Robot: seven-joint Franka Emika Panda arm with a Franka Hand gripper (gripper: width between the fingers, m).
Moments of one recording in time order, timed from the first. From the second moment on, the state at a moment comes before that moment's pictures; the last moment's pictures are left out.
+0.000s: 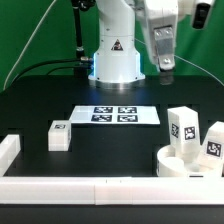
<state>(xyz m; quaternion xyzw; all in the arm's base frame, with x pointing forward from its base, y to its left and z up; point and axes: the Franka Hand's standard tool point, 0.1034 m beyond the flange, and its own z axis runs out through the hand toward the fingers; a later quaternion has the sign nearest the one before) 0.610 0.024 0.163 -0.69 0.68 -0.15 0.21</state>
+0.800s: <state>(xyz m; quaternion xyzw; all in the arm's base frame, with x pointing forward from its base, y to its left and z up) 0.596 -0.034 0.138 -0.89 0.40 -0.19 0.11</state>
